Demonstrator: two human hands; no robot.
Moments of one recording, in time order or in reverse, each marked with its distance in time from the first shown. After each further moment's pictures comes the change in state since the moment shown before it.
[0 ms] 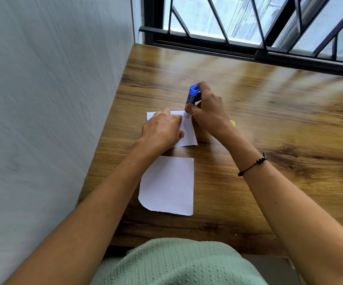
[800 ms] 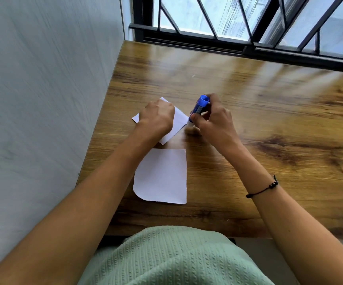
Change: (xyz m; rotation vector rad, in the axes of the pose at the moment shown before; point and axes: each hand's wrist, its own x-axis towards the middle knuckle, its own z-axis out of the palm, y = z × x) left_hand 0.007 0.014 -0.013 0.161 -0.042 -0.064; right_hand -0.057 0.009 -0.017 0.159 0.085 0.116
